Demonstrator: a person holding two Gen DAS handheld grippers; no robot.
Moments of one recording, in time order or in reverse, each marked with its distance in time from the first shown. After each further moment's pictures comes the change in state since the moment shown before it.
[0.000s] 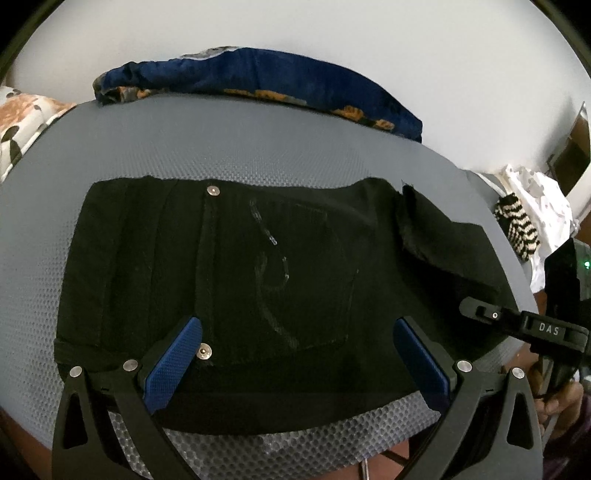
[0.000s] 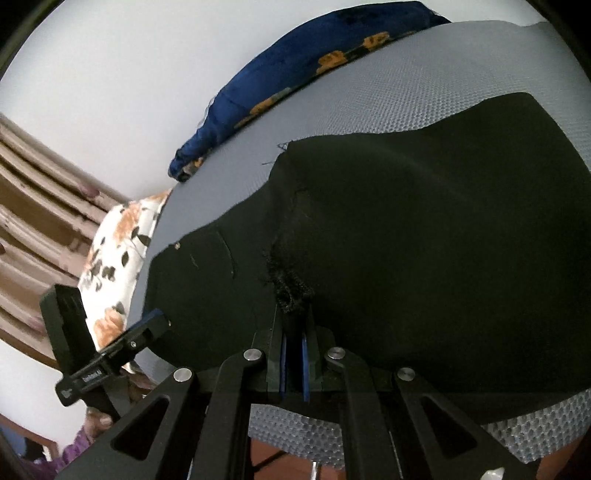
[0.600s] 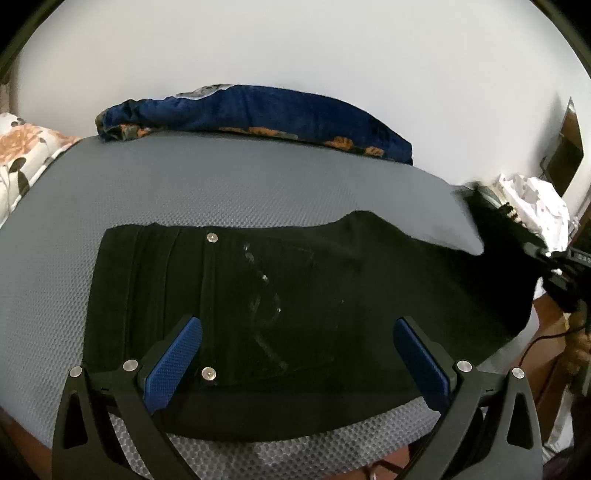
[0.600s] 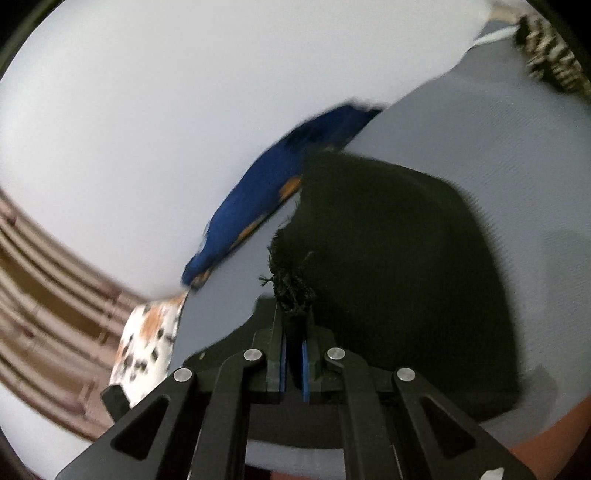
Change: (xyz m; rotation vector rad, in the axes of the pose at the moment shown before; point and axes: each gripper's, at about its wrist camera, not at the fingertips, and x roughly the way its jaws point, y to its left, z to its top) left arm -0.023 -0.011 0.007 0.044 -0.108 0.014; right arm -0.114 -0.053 0.039 0.171 -0.259 0.102
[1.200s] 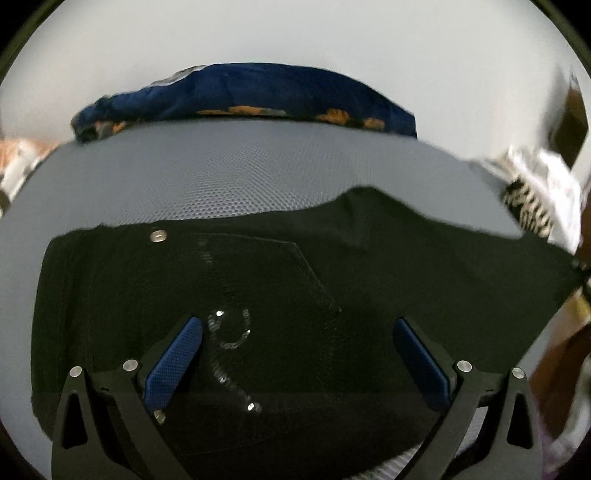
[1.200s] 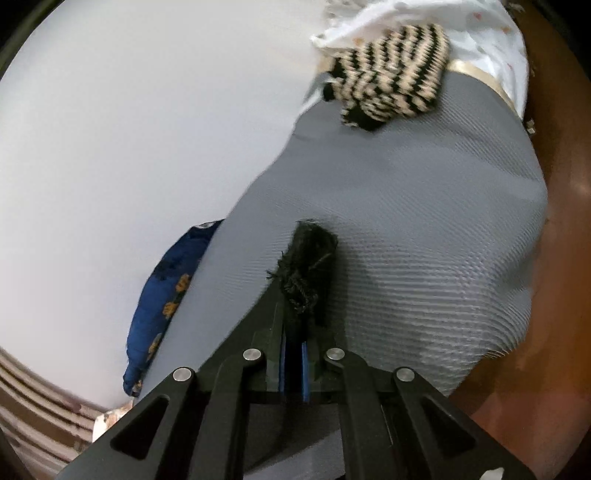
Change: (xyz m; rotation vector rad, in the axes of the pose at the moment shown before) left arm 0.050 -0.015 0.007 0.033 0.048 0.017; right arm -0.174 -0.187 0.043 0.258 -0.379 -0.280
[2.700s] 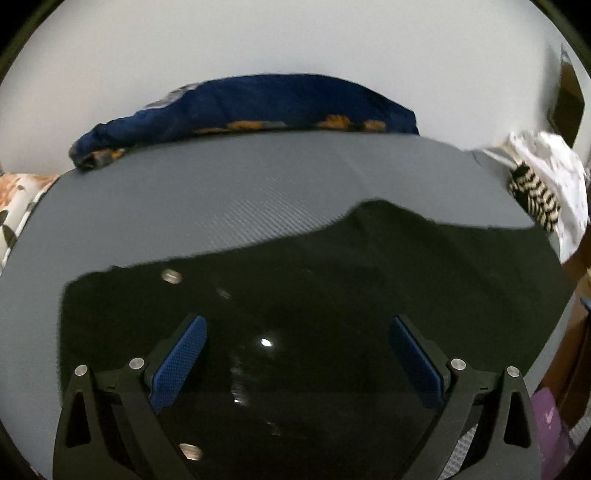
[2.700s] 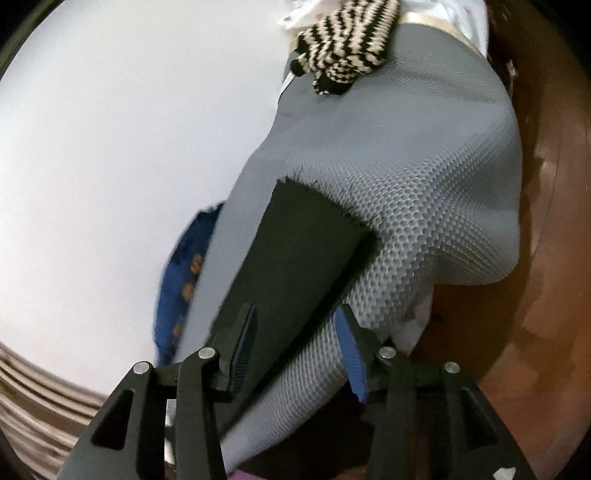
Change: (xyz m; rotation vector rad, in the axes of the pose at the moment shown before) left arm 0.012 -0.011 0.016 0.130 0.007 0.087; right arm -0.025 -0.076 -0.046 0.217 0.059 0.125
